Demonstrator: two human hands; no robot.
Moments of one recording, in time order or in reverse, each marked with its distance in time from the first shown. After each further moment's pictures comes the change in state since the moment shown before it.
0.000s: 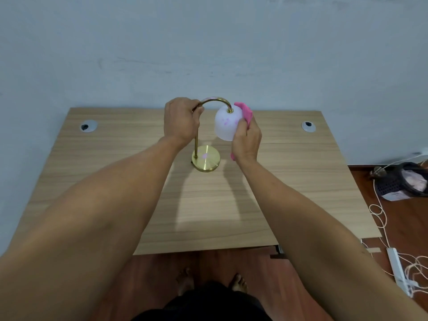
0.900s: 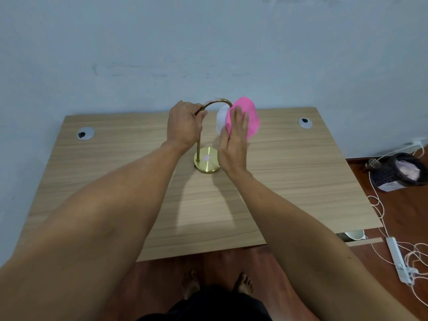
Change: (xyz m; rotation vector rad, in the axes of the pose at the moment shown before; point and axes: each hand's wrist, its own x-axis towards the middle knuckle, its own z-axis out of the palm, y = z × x) left_hand -0.006 0.005 -0.004 -0.081 -0.065 0.076; right_hand -0.031 0.014 0.027 -0.210 -0.065 -0.204
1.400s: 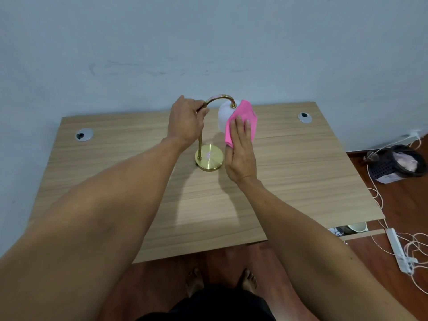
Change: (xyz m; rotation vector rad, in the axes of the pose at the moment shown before) left_hand 0.002 -0.011 -0.003 -0.020 -0.013 0.039; right_hand -0.025 0.042 -0.007 -0.294 -0.033 -0.235
